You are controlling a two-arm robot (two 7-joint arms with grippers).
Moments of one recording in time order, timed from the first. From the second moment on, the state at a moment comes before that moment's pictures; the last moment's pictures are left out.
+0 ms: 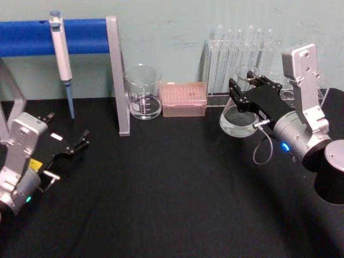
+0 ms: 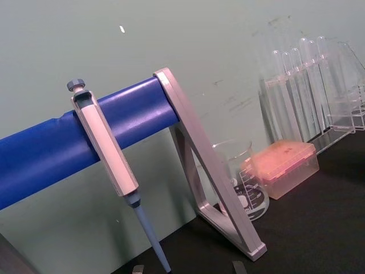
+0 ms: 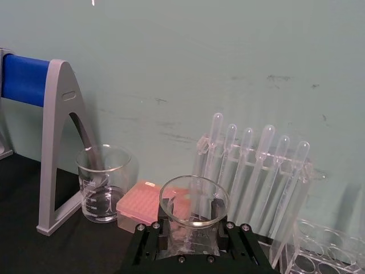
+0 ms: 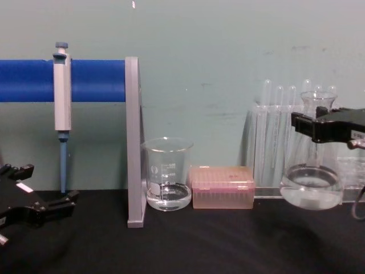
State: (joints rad) left arm -0.20 0.60 0.45 -1.41 -0.25 -0.12 0.03; right arm 0.28 0.32 -0.31 -1.56 0.25 0.18 0.08
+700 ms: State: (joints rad) left arm -0.20 0.60 0.45 -1.41 -0.25 -0.12 0.03; right arm 0.27 0.32 -0.31 -1.58 0.25 0.15 0.25
